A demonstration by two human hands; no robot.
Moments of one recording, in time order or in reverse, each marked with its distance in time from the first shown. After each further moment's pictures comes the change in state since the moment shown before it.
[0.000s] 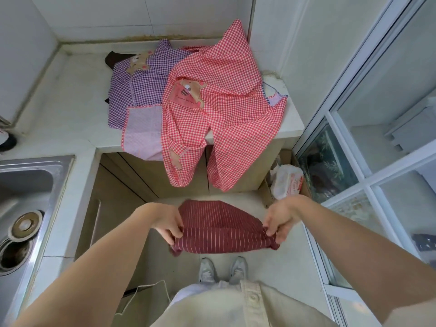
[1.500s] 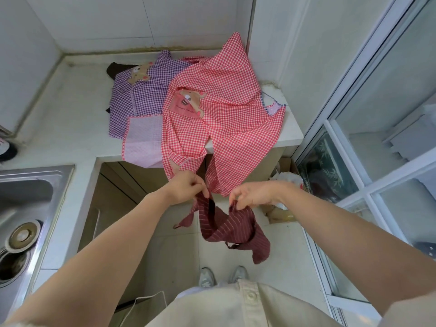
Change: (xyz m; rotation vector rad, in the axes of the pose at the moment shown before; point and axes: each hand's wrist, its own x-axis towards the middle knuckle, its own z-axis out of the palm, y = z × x) left_hand -0.005 0.055 -0.047 -0.159 0.611 0.565; right_hand -0.033 -0.078 -0.017 -0.118 0.148 -0.485
